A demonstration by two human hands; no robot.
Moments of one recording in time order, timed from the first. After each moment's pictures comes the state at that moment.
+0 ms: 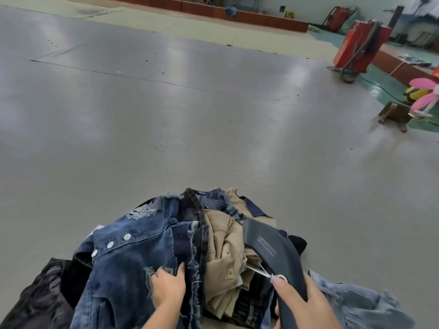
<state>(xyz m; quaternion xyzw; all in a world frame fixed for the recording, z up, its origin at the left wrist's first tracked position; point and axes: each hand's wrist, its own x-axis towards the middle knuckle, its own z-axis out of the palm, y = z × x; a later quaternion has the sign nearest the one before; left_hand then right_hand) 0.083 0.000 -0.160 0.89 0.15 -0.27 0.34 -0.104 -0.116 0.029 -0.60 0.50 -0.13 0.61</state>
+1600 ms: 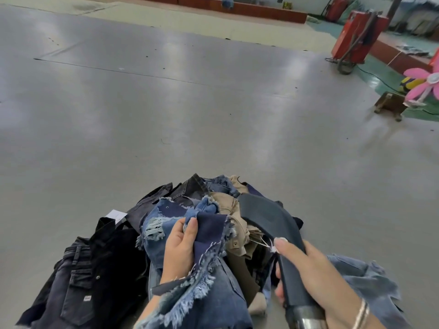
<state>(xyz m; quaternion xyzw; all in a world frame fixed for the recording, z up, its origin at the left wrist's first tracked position) 0.034 0.045 0.008 0.58 -0.06 -0.24 0.78 -0.127 -0.078 0.100 -0.59 0.44 -0.06 0.67</state>
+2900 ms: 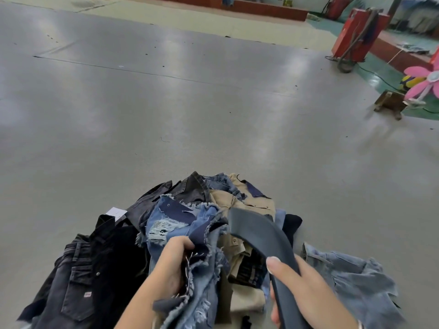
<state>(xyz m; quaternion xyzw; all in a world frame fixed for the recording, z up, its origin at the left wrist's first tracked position) 0.041 0.059 -0.004 0.57 0.10 -0.49 0.65 -0.137 -0.062 0.096 -0.60 0.45 -0.02 0.66</state>
